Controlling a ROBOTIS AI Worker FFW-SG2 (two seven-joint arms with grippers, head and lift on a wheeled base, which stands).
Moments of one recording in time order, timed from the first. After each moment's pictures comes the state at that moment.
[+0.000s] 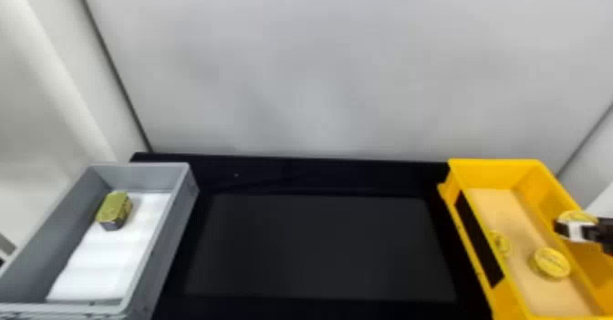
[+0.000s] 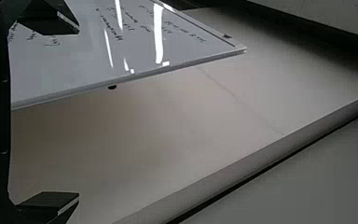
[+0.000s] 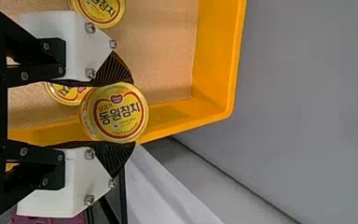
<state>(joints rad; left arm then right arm) -0.03 0.00 0.60 -2.25 -0.41 0.27 0.01 -0.12 -0.38 -0.31 -1.60 0.22 1.00 0.30</state>
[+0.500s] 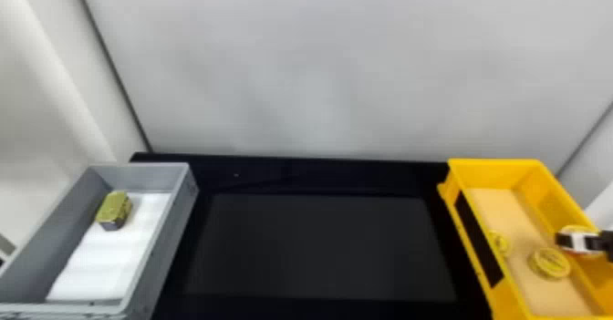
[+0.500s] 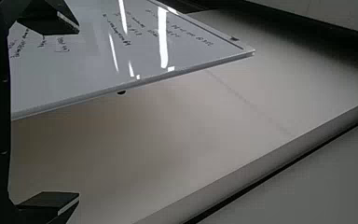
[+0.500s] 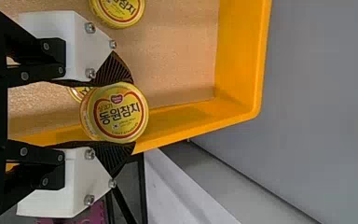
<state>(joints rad) -0.02 0.00 0.62 -2.24 -0.41 0.27 0.01 -0.16 -0.40 -0.32 -1.51 0.25 1.05 0.37</state>
